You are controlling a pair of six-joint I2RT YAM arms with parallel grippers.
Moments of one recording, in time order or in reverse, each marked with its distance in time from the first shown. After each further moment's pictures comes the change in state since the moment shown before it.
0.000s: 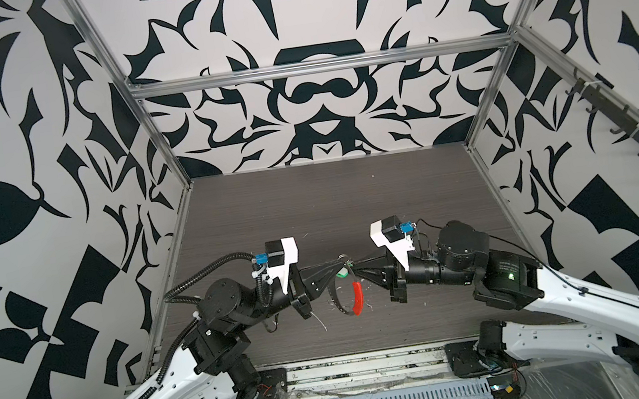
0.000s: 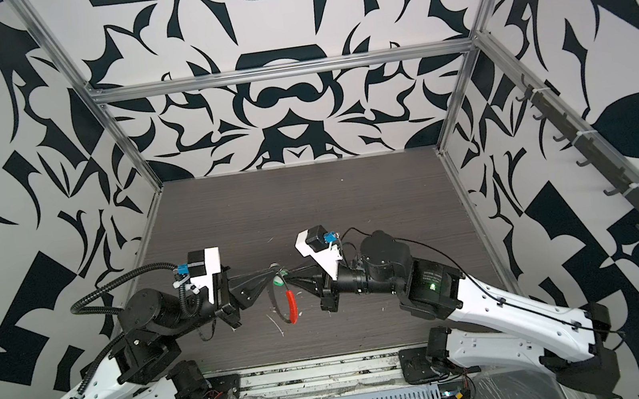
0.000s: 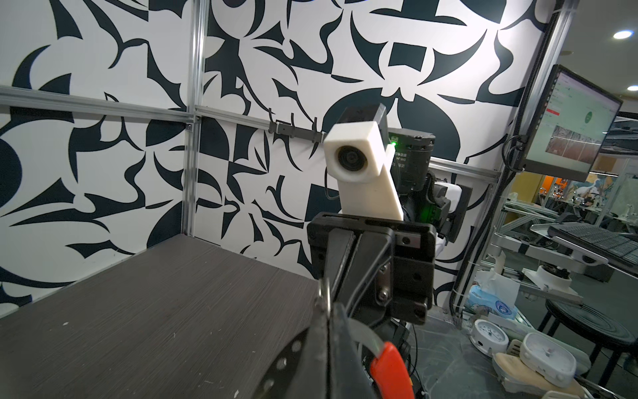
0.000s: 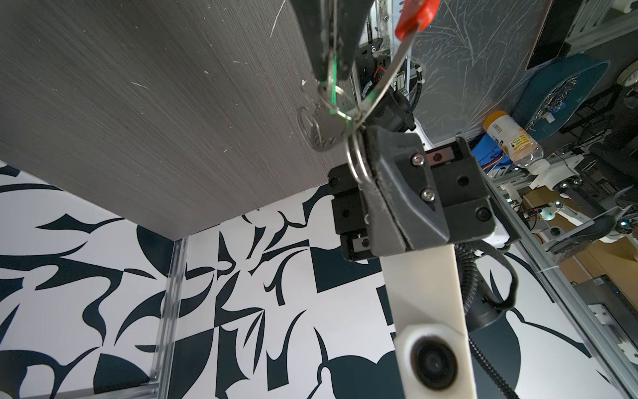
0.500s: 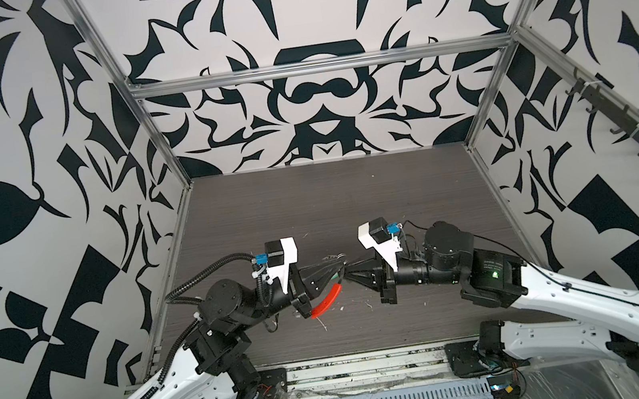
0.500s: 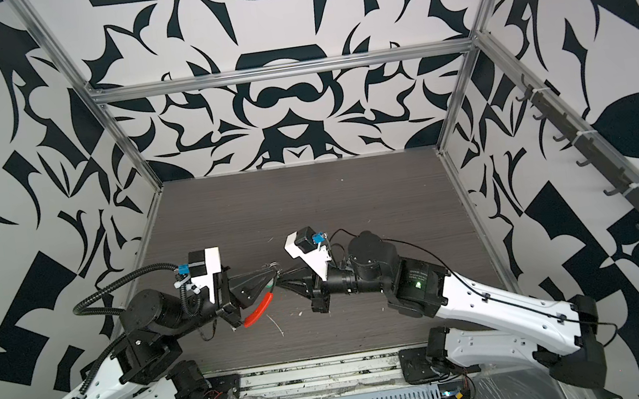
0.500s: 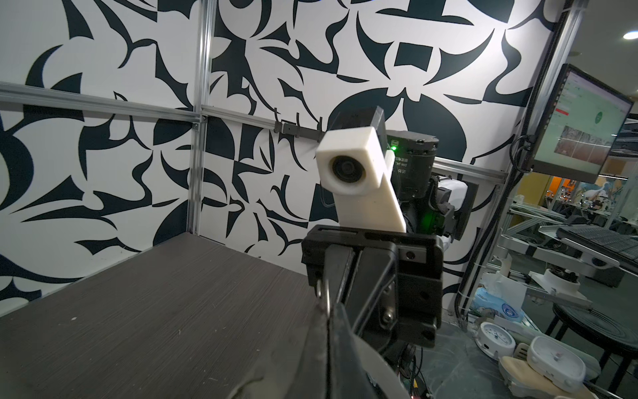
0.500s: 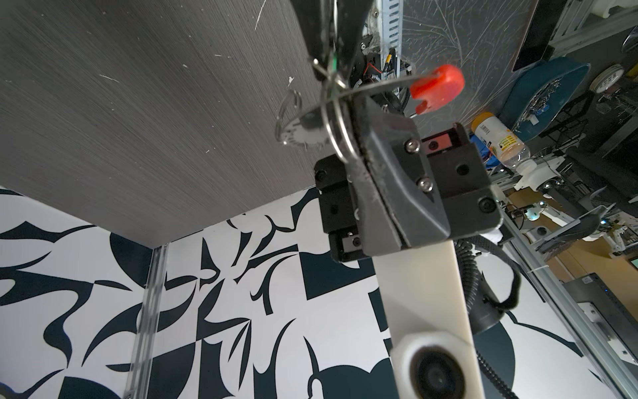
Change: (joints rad) left arm 0.004 -0.007 -0.019 0.000 0.010 0.003; right arm 0.019 0.033 -0.008 0.022 -0.028 0.029
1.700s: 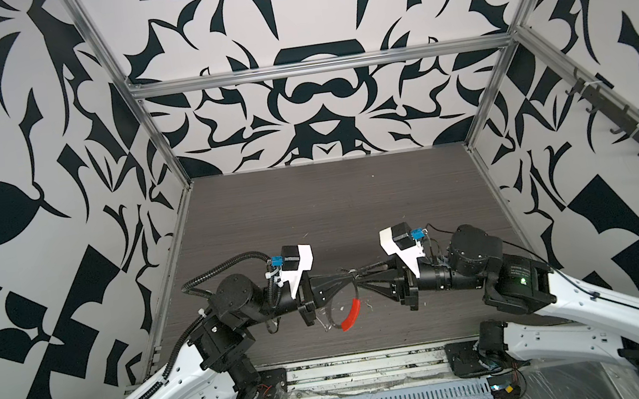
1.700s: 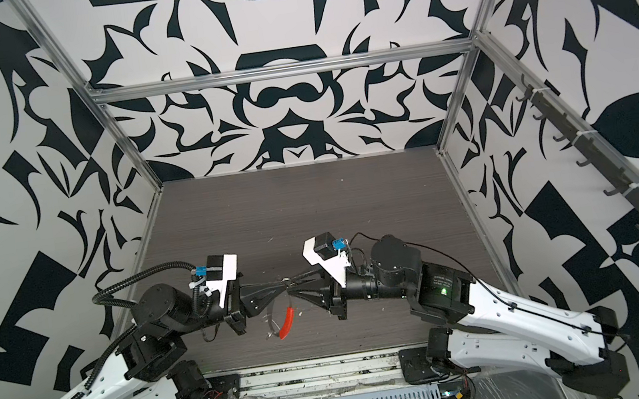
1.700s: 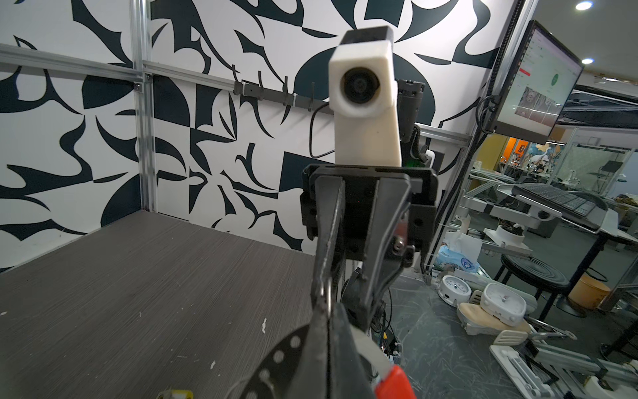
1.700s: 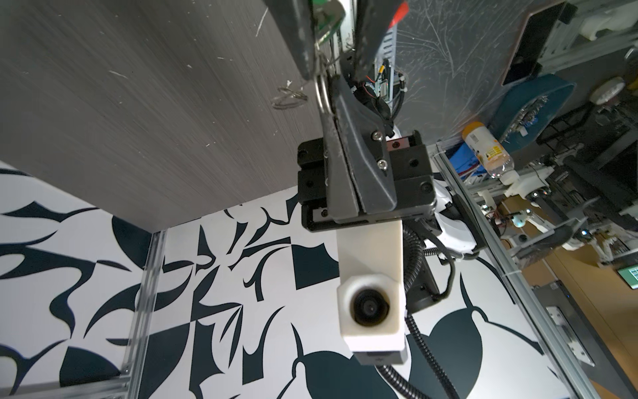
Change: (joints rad) left arm -0.001 0.038 0.004 -0.047 0.137 0.011; right arm 0.004 -0.106 -0.013 -0.049 -0.014 -0.032
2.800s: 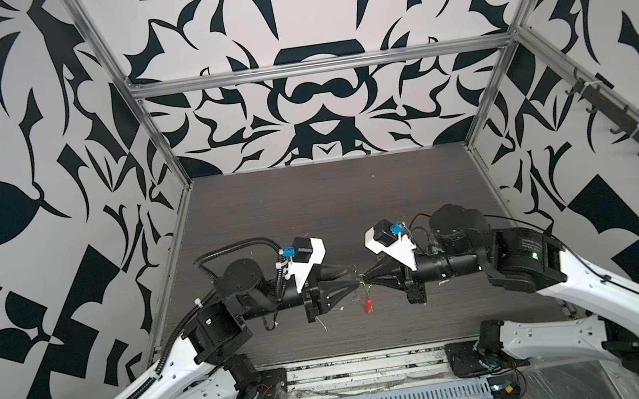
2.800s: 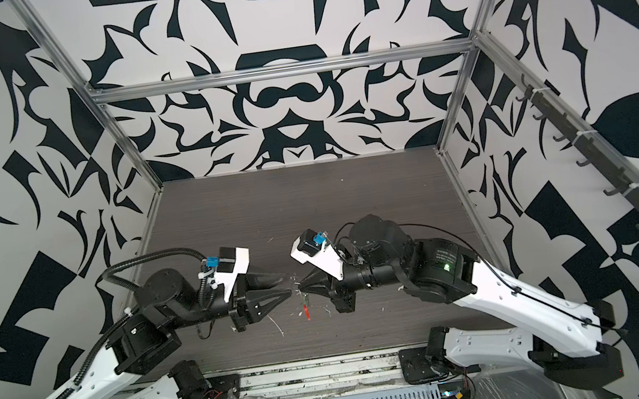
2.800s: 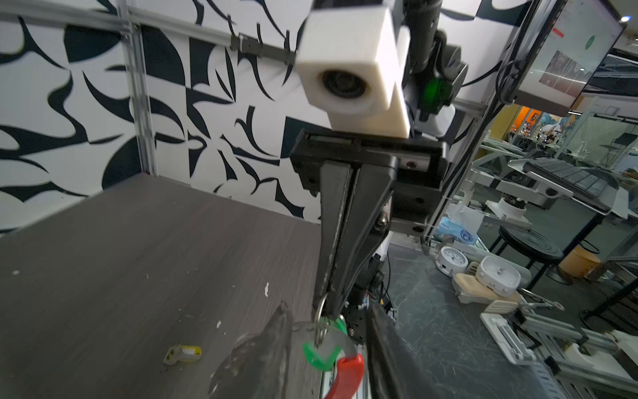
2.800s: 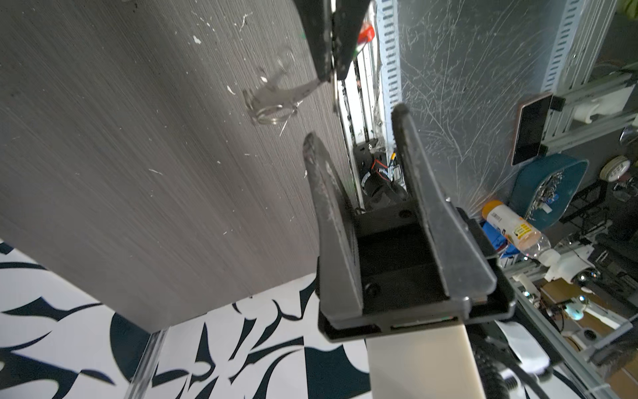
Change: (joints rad) left arm -0.003 0.094 0.167 -0.286 0.026 0.066; right arm -0.064 0.183 0.364 -0.613 -0.040 -0.159
